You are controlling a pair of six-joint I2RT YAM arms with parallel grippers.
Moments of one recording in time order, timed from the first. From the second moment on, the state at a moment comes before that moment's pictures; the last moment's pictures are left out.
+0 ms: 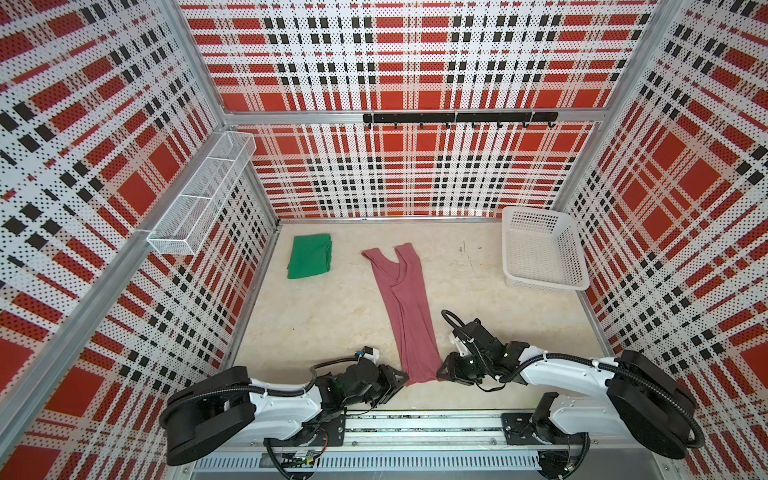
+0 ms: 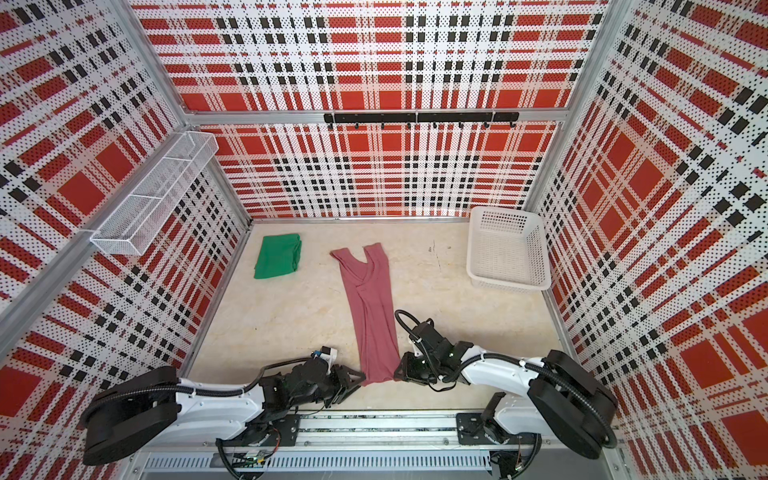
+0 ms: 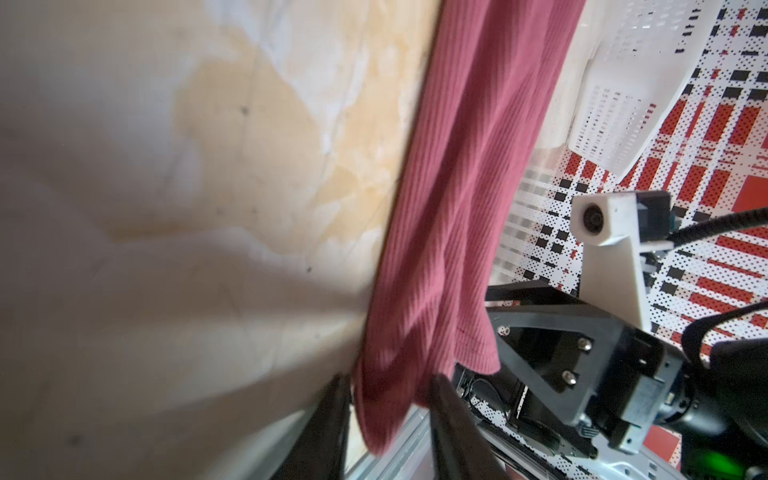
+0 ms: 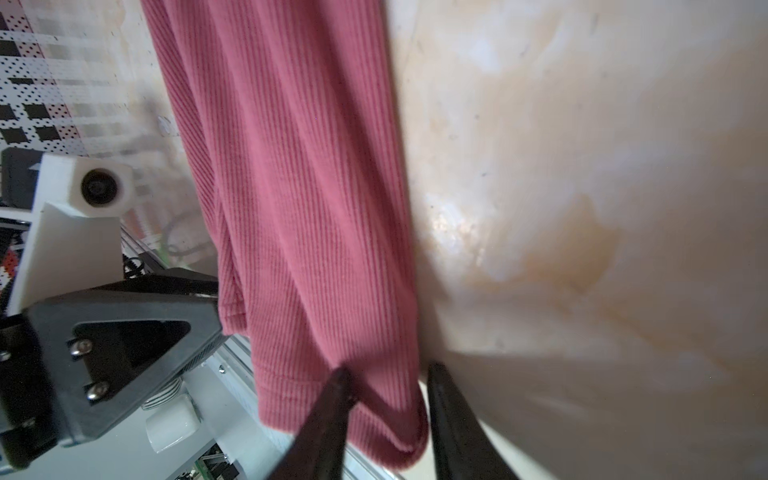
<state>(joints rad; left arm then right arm) -1.10 1.15 0.06 0.49 0.05 -1.65 0.85 1.27 0.42 -0.16 -0.38 0.98</state>
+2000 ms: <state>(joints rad) -0.47 1.31 0.67 -0.15 0.24 -0.88 0.65 1.76 1.35 -0.63 -0.14 0.32</state>
